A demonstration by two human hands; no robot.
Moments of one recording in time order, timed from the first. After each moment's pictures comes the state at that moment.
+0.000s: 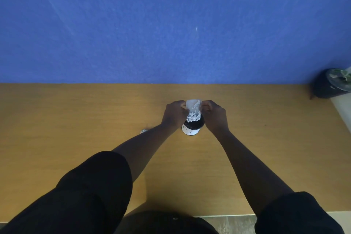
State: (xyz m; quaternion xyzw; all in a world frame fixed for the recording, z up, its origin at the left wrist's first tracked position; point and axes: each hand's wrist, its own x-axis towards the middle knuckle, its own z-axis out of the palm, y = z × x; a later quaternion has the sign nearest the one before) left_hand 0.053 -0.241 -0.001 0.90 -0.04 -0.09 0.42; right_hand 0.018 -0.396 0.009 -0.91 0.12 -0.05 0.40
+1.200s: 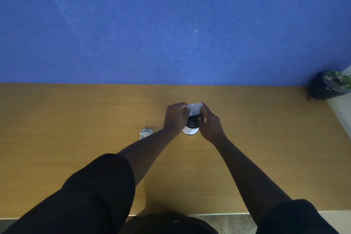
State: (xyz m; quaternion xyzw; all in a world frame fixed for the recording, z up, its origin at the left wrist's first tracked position) left_hand 0.028 -0.248 0.008 0.89 -0.07 -0.01 0.44; right_hand -0.015 -0.389 0.002 -0.91 0.03 0.01 0.42
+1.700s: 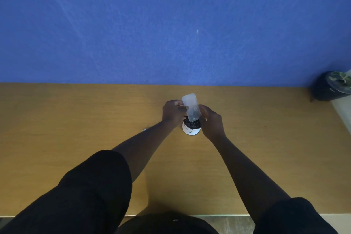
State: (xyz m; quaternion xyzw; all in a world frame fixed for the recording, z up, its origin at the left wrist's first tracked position) left_hand 0.048 -0.240 0.007 0.76 0.13 -0.14 0.62; right_hand -0.007 -0.384 0.007 -0.92 0.05 -0.04 0.39
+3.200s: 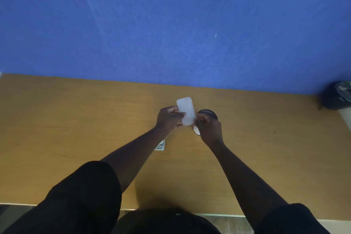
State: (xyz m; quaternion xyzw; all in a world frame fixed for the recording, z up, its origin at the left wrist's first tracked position) left_hand 0.019 -0.166 0.009 0.67 0.16 -0.18 0.70; right_hand -0.021 -0.329 -0.003 -0.87 0.07 -0.03 0.48
